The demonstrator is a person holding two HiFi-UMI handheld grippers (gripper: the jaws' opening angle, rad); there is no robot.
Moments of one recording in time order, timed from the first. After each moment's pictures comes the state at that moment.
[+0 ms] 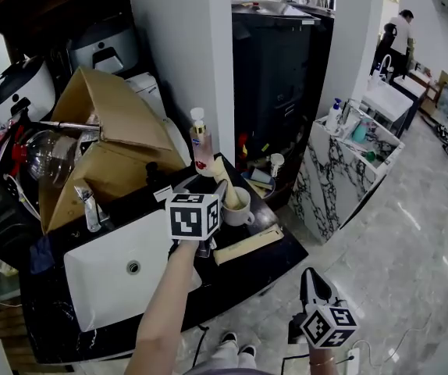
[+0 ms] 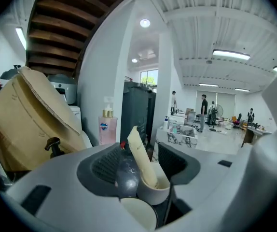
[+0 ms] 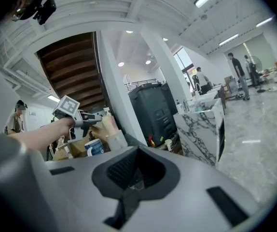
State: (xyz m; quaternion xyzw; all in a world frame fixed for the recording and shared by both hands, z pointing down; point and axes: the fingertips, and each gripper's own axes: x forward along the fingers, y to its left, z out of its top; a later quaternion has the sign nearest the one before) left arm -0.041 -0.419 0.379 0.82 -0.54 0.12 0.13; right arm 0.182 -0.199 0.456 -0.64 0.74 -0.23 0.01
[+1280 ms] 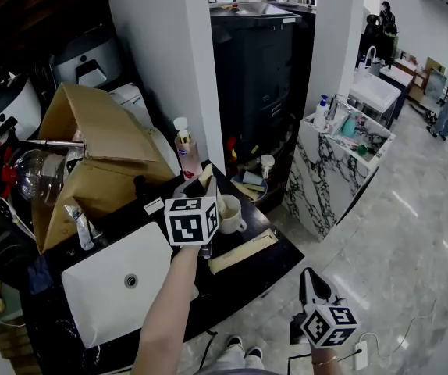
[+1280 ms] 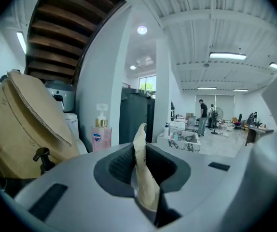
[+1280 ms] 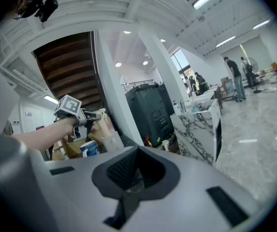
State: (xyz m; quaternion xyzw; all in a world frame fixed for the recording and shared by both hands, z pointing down) left arm -0.020 -0.445 0.367 0.83 -0.54 0.09 0.10; right arm 0.190 -0.208 0.457 -0.65 0.72 -0.23 0.02
